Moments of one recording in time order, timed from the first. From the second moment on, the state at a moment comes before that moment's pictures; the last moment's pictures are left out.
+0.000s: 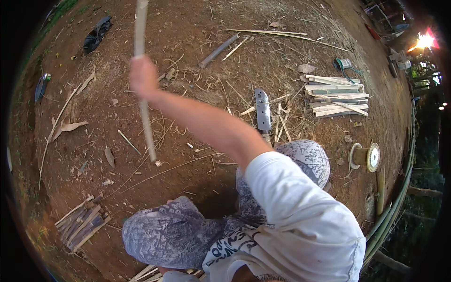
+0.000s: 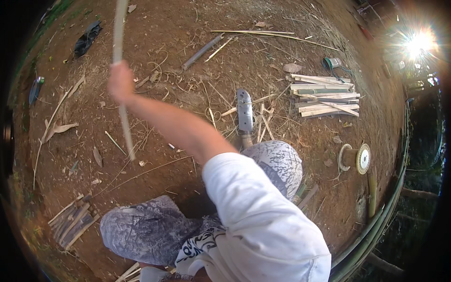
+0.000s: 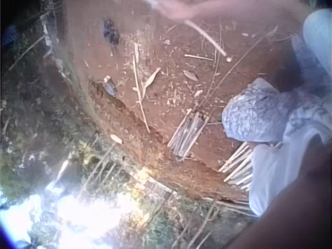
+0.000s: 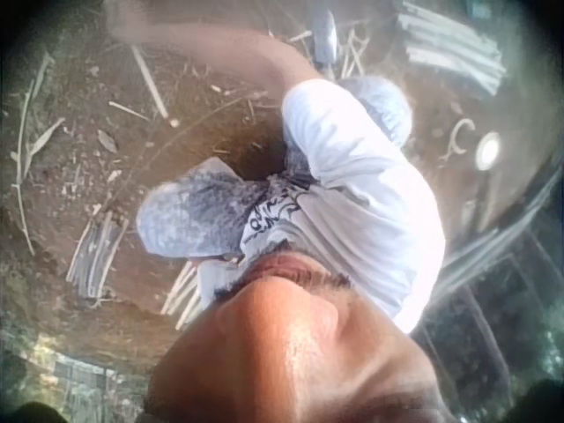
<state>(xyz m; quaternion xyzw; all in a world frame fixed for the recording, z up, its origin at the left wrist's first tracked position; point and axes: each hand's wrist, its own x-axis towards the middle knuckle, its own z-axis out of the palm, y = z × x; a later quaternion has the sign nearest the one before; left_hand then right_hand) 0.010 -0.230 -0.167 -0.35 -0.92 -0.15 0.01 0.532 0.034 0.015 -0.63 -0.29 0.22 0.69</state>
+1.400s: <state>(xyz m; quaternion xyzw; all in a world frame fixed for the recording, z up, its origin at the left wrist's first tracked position) 0.135 0.016 -0.134 -0.65 -0.62 -0.33 -0.29 0.536 -0.112 -0.092 -0.93 -0.29 0.14 0.19</state>
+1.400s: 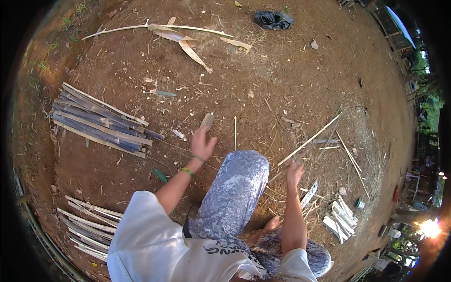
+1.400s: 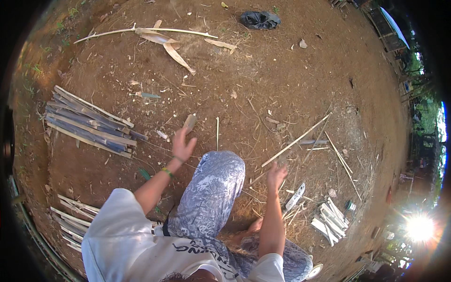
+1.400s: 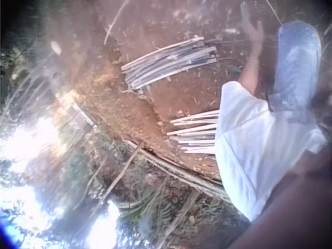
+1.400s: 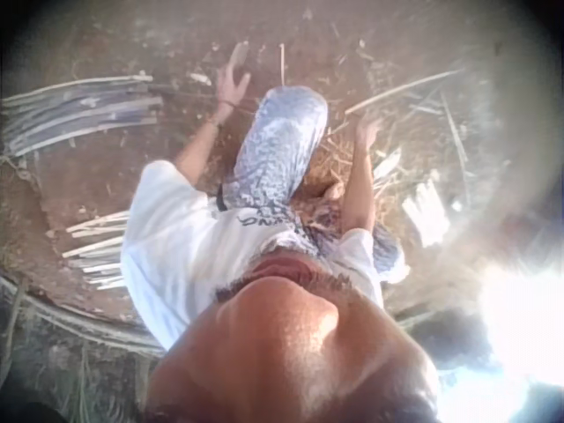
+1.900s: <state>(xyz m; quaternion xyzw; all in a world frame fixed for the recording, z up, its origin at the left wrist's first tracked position) -0.016 -0.110 -0.126 -0.55 -0.78 0.12 -0.29 0.447 0.129 -0.054 -0.71 -0.66 0.25 -0.05</state>
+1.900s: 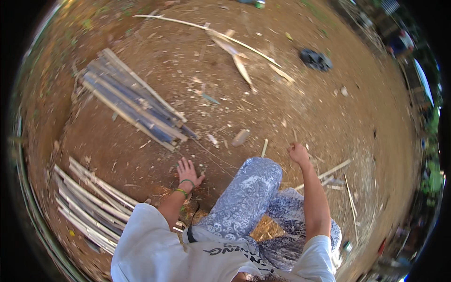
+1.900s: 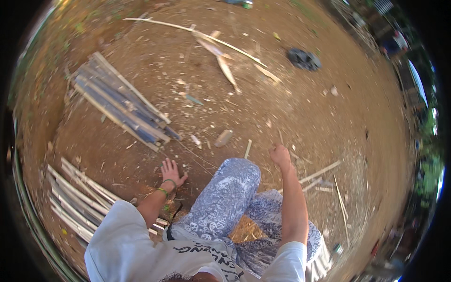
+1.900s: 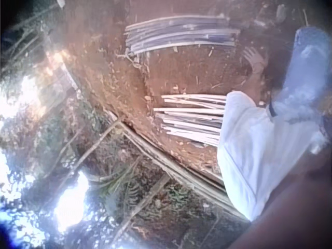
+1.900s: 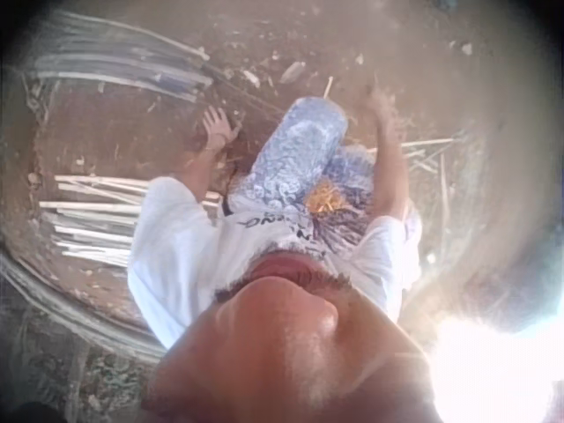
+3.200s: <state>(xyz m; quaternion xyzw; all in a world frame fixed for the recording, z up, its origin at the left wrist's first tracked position) -0.074 -0.329 -0.100 0.14 -0.54 -0.79 -0.27 -0.149 -0.137 -0.105 0.08 -0.66 0.64 -0.39</state>
